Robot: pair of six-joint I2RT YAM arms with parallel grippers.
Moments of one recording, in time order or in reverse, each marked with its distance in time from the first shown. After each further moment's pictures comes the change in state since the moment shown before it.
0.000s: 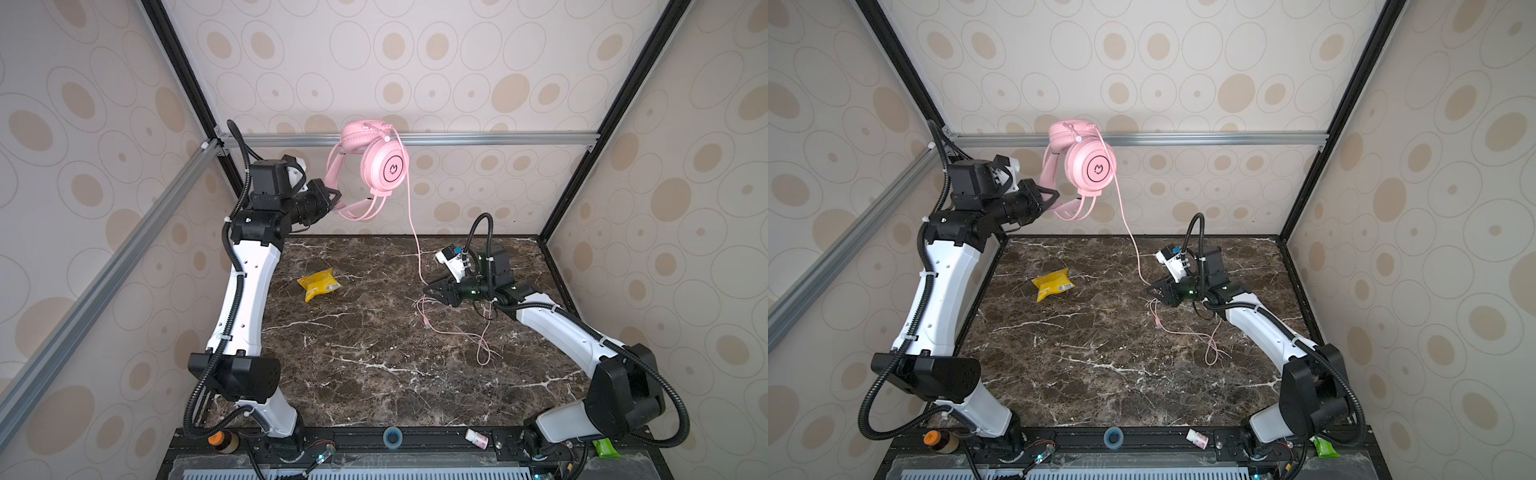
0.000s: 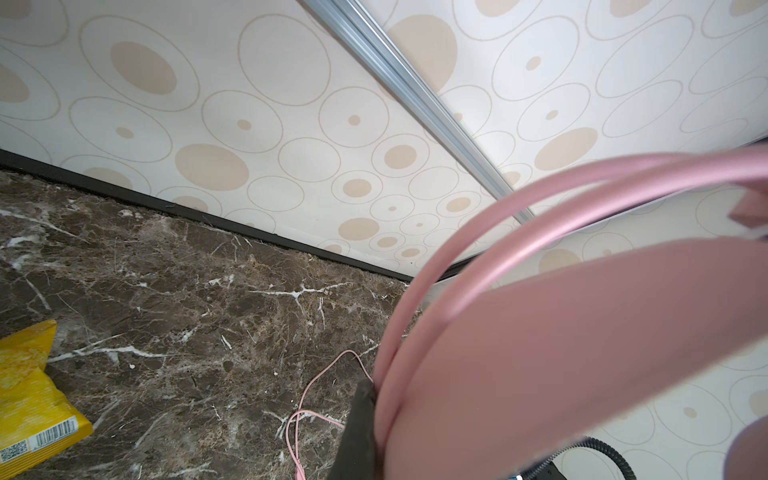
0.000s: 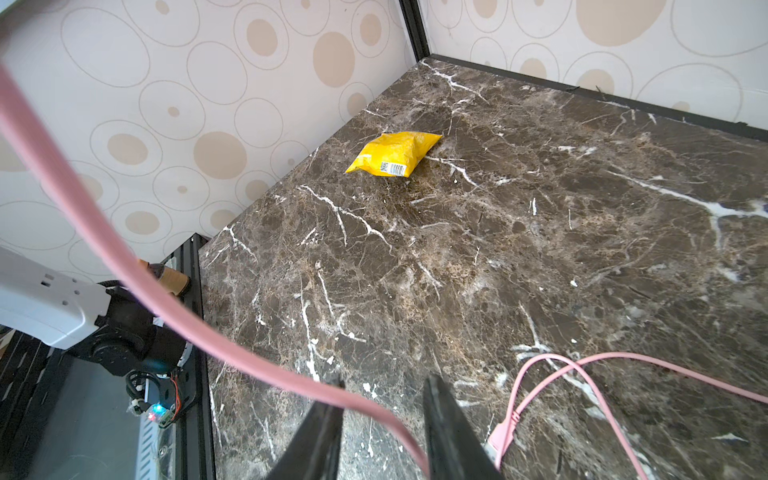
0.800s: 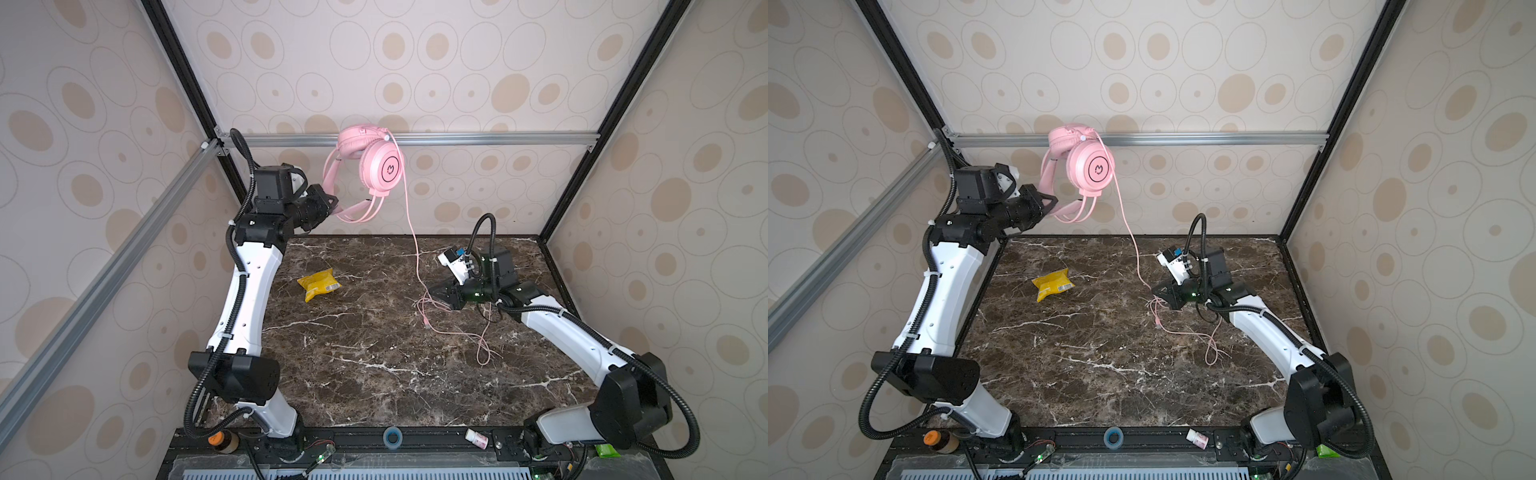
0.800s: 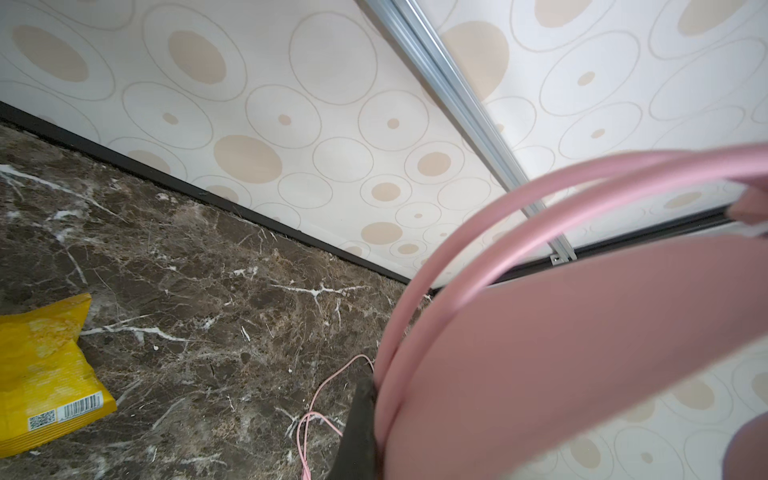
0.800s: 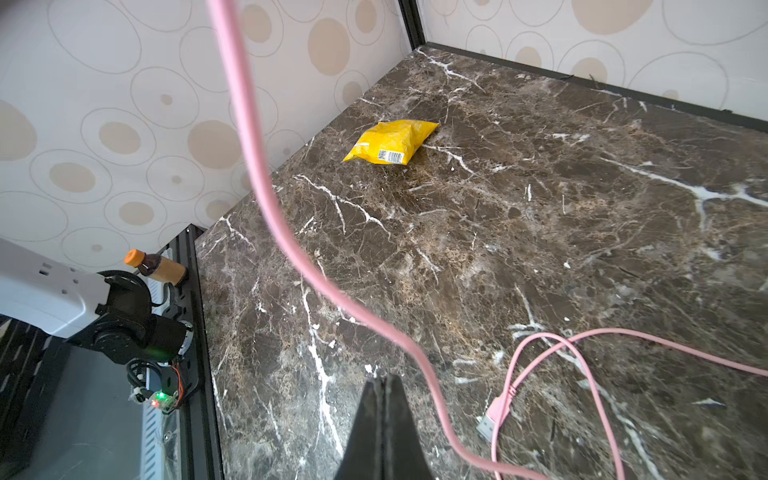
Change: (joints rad) left arm 0.000 -0.015 -0.074 0.028 -0.104 -0.056; right arm 0.010 -0.071 0.003 -0.114 0.041 -0.033
